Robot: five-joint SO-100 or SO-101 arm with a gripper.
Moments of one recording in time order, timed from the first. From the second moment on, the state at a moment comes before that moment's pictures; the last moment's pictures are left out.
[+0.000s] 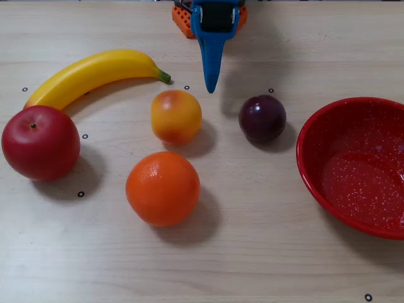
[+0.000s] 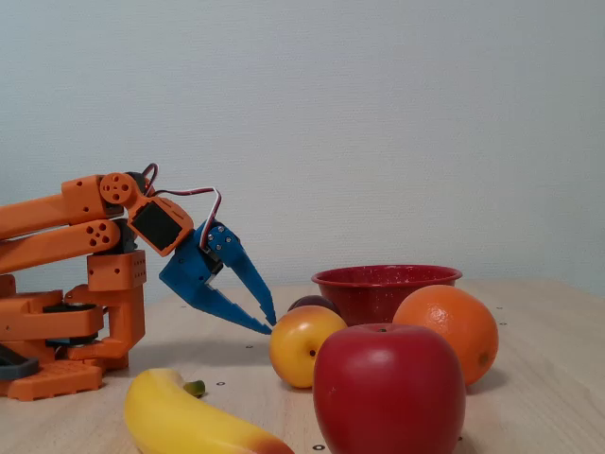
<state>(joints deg) -1.4 189.8 179.8 56.9 -0.1</state>
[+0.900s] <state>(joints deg) -1.4 189.7 179.8 55.7 -4.3</state>
